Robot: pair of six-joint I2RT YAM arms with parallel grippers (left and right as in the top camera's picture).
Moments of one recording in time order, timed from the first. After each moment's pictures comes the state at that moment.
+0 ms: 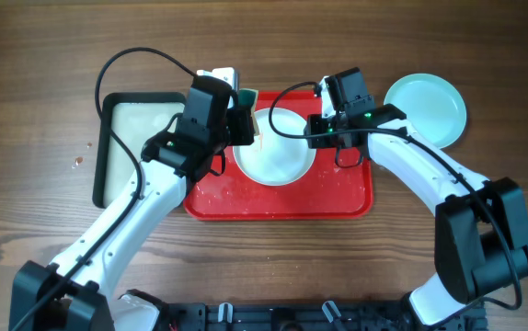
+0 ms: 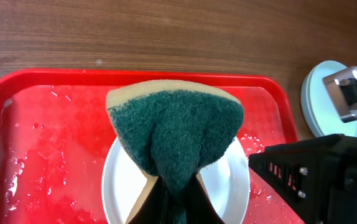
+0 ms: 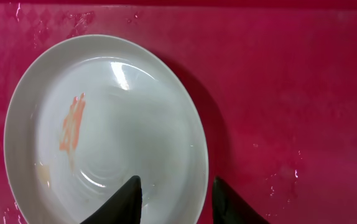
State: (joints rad) left arm -0.43 1.47 1.03 -0.34 0.06 -0.45; right arm 0.37 1.77 1.14 -0.47 -0.17 0.30
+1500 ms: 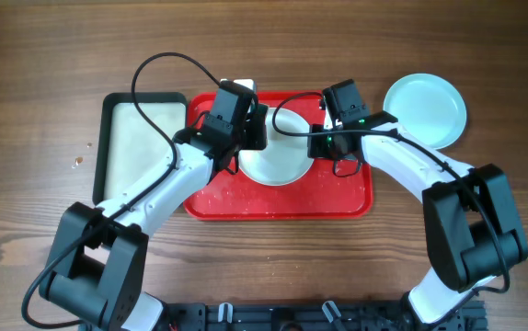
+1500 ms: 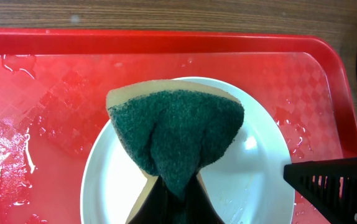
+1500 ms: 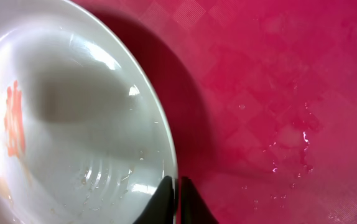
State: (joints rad) left arm -0.47 1.68 1.03 -0.24 0.05 -0.43; right arm 0.37 1.84 1.08 -0.46 -0.16 0.44
